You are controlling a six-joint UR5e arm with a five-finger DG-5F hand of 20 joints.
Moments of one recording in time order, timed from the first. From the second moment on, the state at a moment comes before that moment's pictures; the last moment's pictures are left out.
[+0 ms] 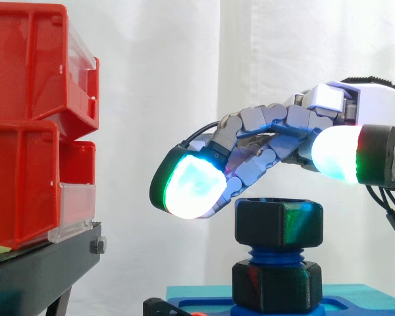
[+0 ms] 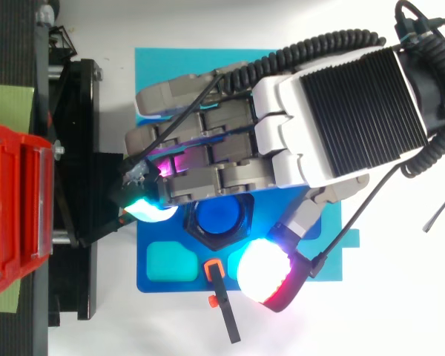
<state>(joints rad) 0.01 -2.28 -1.25 -2.50 -2.01 -1.40</state>
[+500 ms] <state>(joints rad) 0.00 -2.28 -1.25 -2.50 -2.00 -1.40</state>
